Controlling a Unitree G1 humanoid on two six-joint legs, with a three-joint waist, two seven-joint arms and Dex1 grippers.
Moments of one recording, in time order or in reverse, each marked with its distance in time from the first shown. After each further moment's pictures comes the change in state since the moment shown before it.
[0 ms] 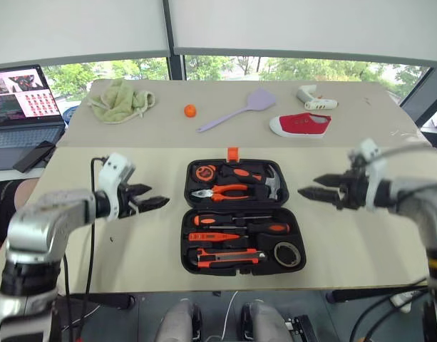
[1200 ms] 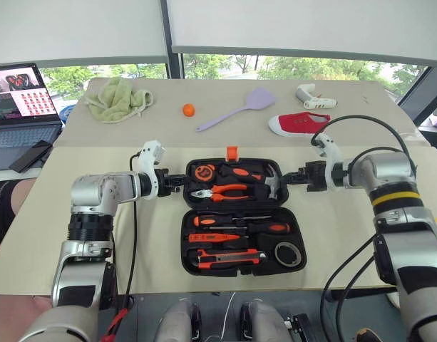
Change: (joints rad) left arm -0.202 -0.263 -0.021 0.512 0.014 -0.112 0.098; right arm -0.298 0.215 0.188 0.748 -0.202 -0.294 0.080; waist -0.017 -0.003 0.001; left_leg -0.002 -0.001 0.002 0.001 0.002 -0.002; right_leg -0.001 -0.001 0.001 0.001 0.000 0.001
